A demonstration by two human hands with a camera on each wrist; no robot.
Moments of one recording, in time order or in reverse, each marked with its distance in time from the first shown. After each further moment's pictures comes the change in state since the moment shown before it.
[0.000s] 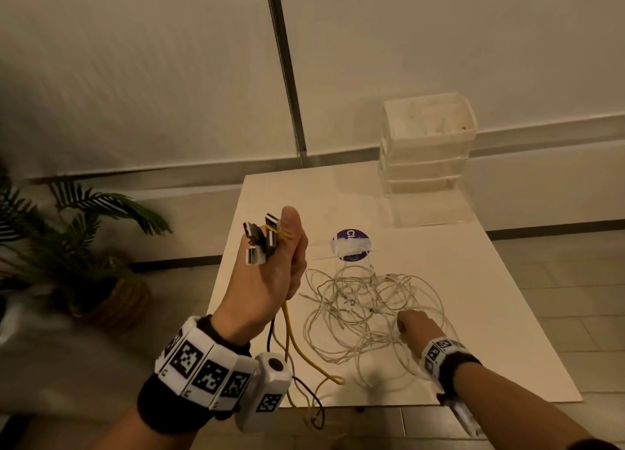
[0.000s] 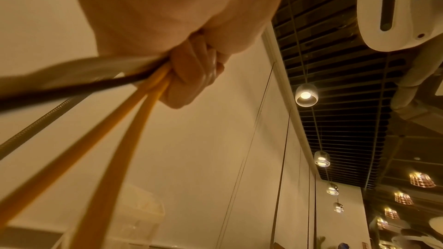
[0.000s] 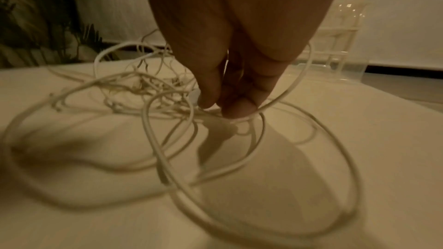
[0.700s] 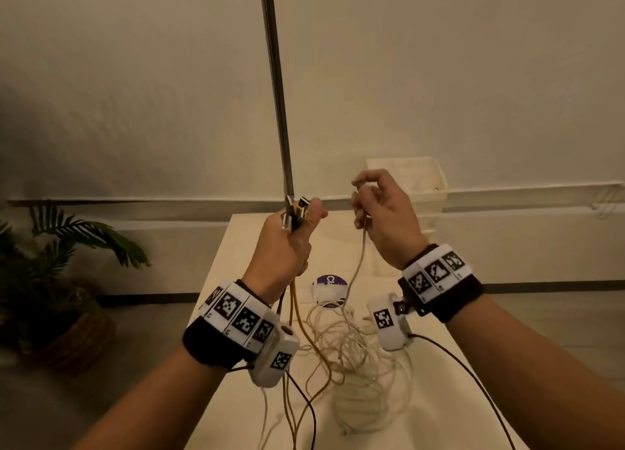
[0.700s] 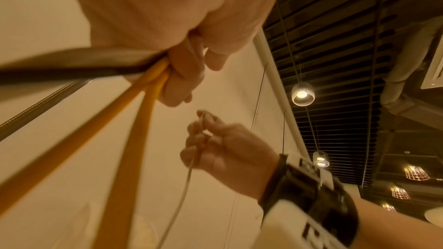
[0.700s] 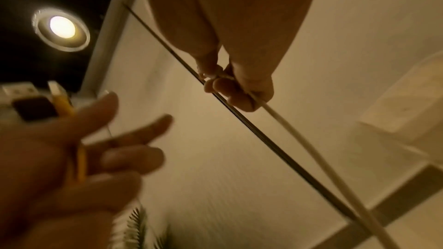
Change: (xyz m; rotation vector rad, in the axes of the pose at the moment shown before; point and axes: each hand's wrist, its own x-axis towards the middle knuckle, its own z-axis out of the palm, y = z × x) left_hand 0.074 0.023 0.038 -0.001 0.094 0.051; right_hand -0.063 -0.132 -0.290 1.254 0.544 -0.658
